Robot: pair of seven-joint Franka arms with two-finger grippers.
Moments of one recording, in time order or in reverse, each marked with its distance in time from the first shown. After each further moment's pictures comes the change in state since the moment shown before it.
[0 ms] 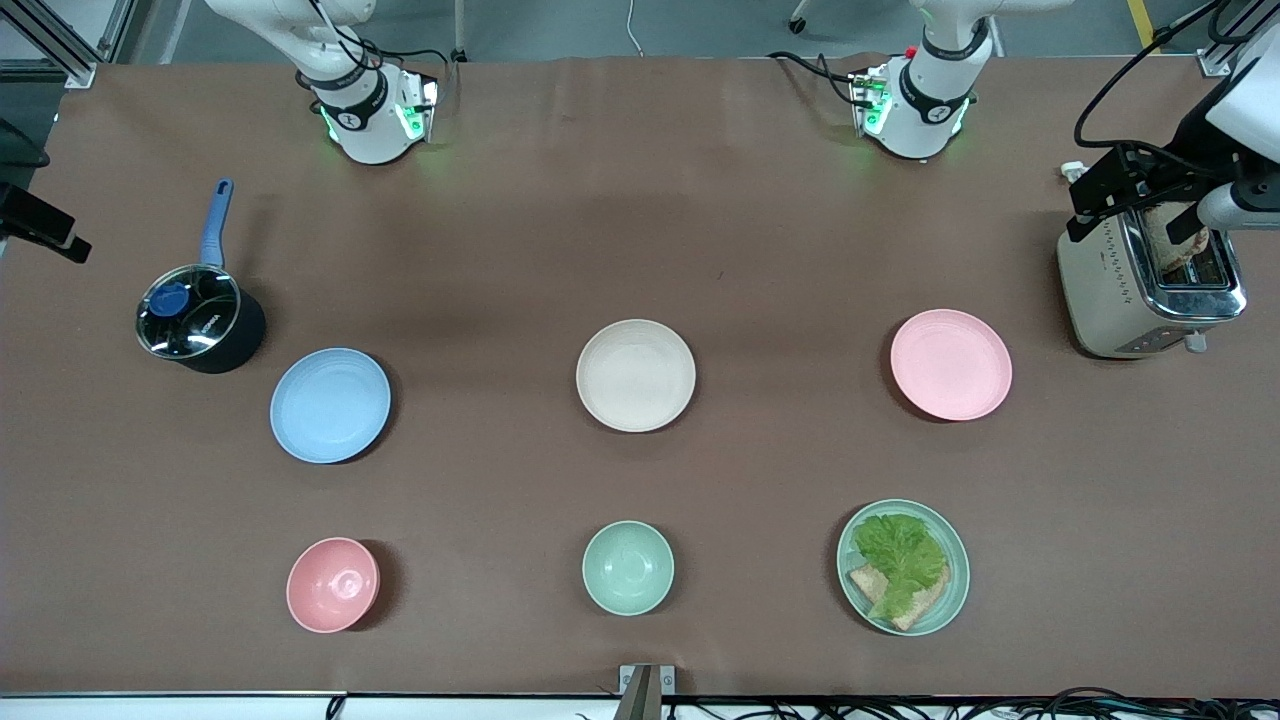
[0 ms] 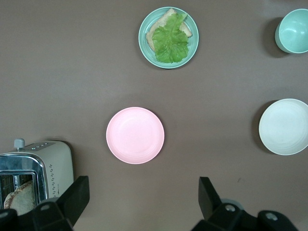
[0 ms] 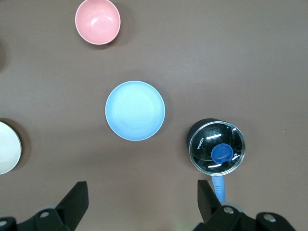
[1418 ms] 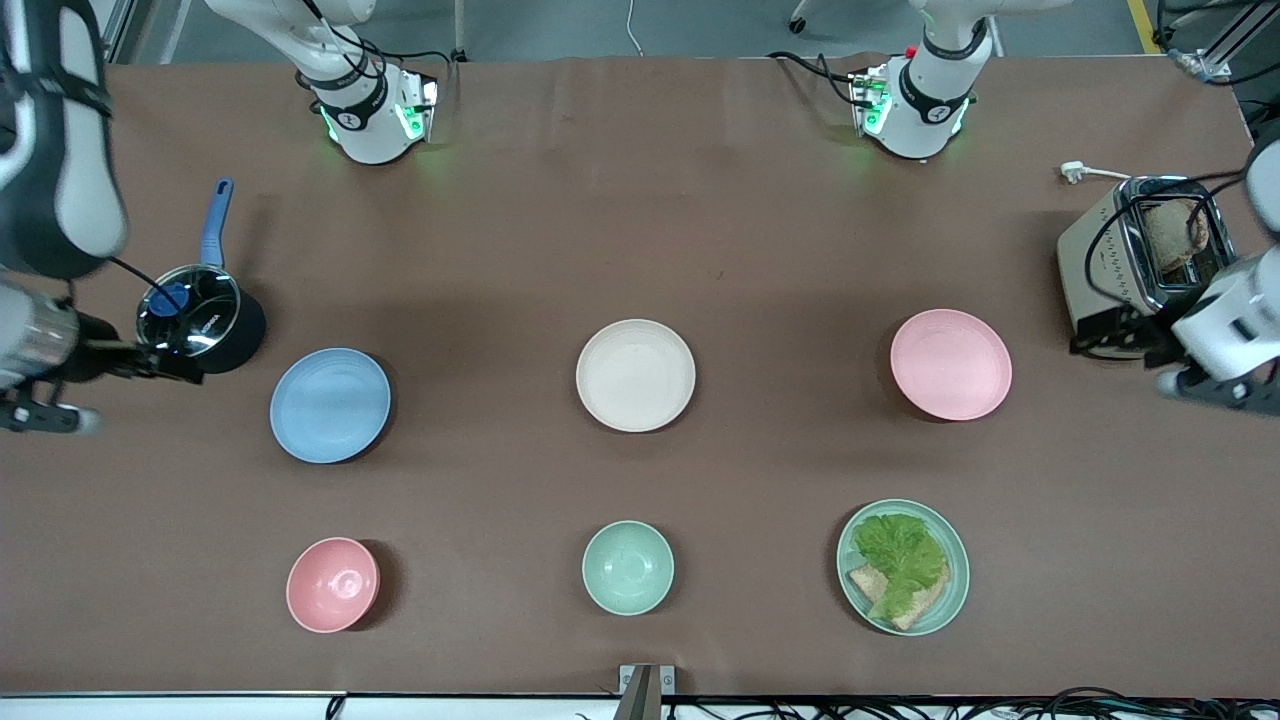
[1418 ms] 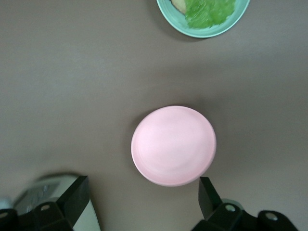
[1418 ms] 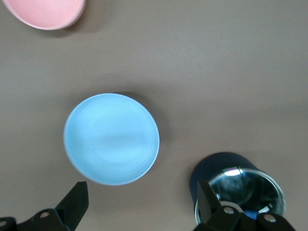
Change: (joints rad) left arm 0.046 0.253 0.204 -0.291 -0.092 0.381 0.486; right arm 0.000 0.249 -0.034 -0.350 -0.002 0.535 -0.080
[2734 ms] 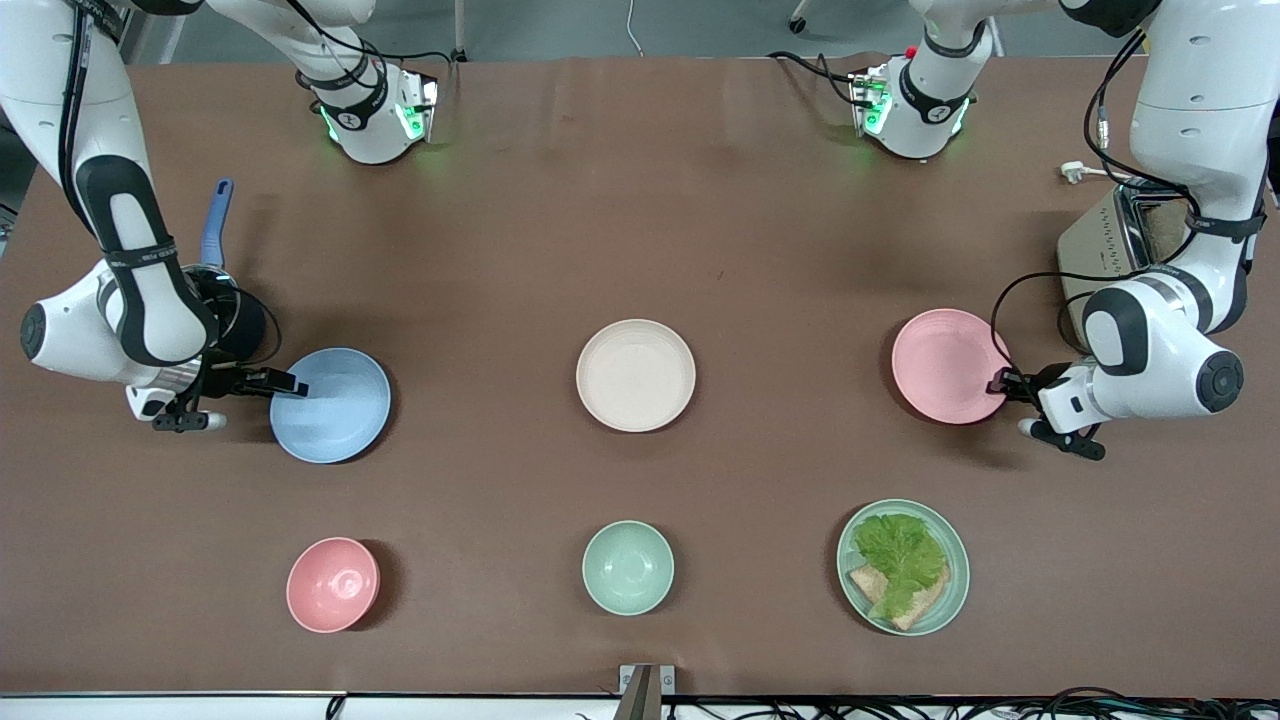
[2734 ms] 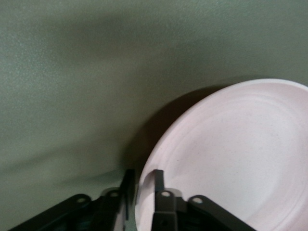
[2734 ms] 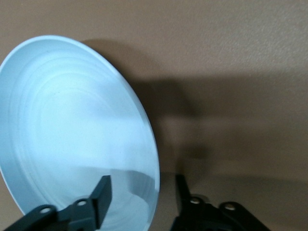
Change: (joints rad) left arm 0.062 0.343 0.001 -0.141 -0.125 0.276 0.267; right arm -0.027 0.252 -0.095 -0.252 0.599 0.292 -0.613
